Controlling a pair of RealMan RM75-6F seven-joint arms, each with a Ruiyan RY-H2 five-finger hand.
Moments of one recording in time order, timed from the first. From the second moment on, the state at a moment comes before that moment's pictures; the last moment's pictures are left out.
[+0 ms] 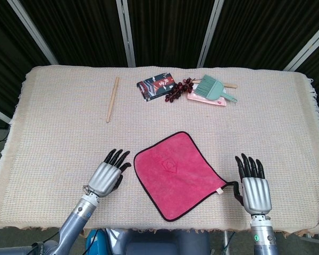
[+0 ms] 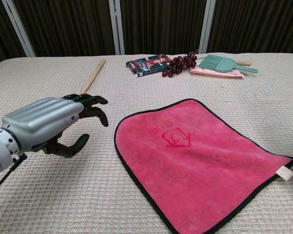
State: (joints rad) left arm -0.47 -1.66 -0.10 -1.70 1.32 1.12 0.71; right arm 0.16 -1.45 0.02 -1.88 -1.37 1.54 -0.59
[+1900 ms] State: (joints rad) left arm -0.60 -1.75 -0.04 -1.61 1.05 1.11 0.97; right arm 0.14 -1.46 0.03 -1.87 -1.40 1.49 -0.55
